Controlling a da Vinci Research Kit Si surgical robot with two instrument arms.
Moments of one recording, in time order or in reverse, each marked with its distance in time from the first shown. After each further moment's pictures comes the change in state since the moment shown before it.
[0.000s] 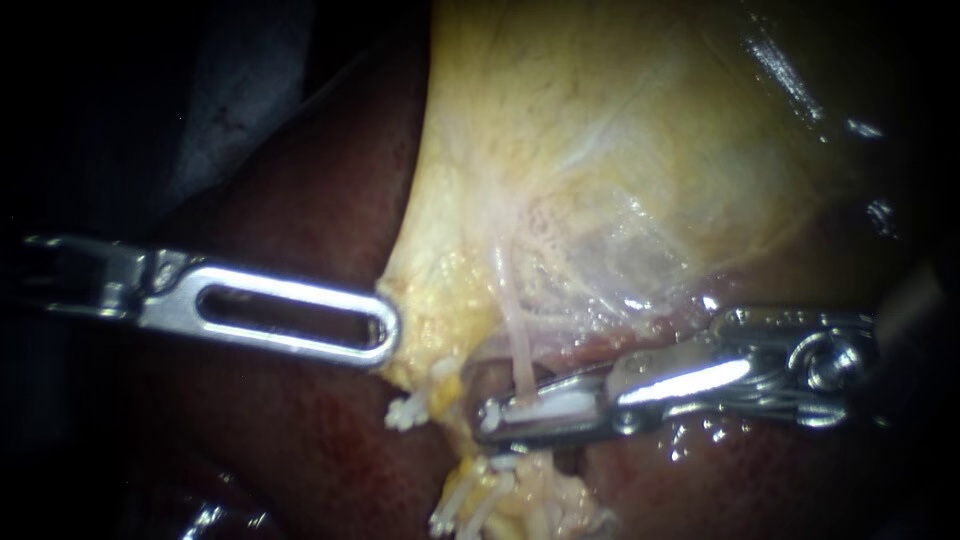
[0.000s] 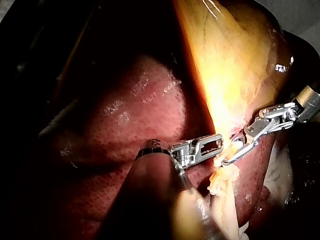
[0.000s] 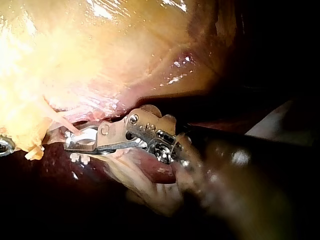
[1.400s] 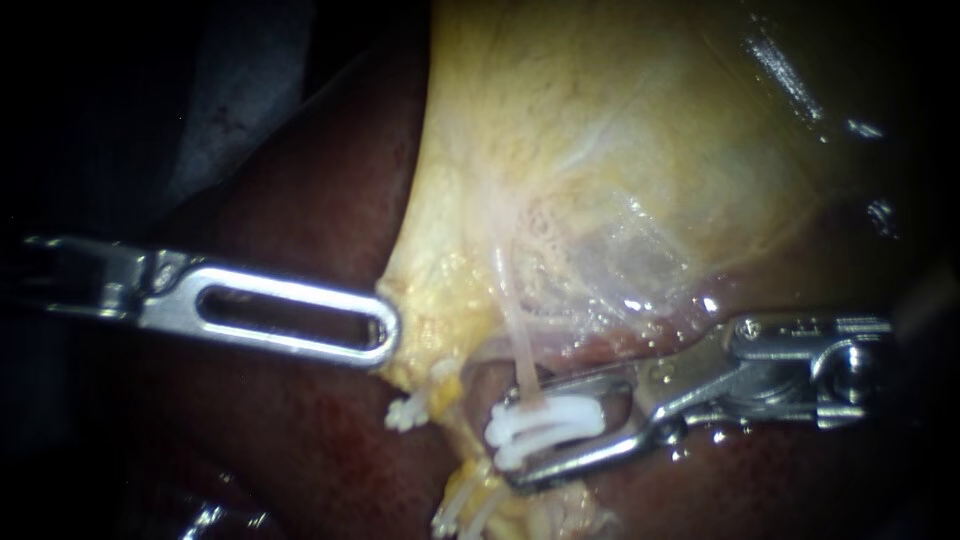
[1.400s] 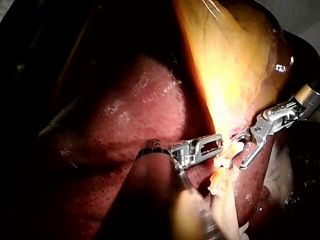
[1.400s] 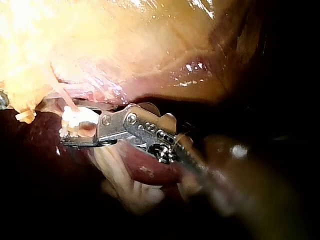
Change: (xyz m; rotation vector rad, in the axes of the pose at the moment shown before) right arm 0.001 -0.001 0.000 0.006 0.035 -0.277; left arm 0.000 0.000 0.000 0.000 0.000 0.000
